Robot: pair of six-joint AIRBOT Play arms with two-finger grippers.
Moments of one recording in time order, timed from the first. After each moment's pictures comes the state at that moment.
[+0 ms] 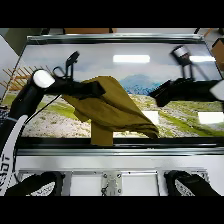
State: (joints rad) left arm -0.26 -1.25 1.22 0.87 -1.07 -1.50; right arm 0.17 -1.02 1.21 -1.10 1.16 0.97
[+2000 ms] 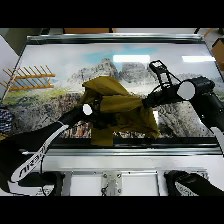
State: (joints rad) left arm -0.55 -1.57 0.99 0.86 -0.82 -1.69; right arm 0.29 -1.14 1.22 -1.41 1.17 1.45
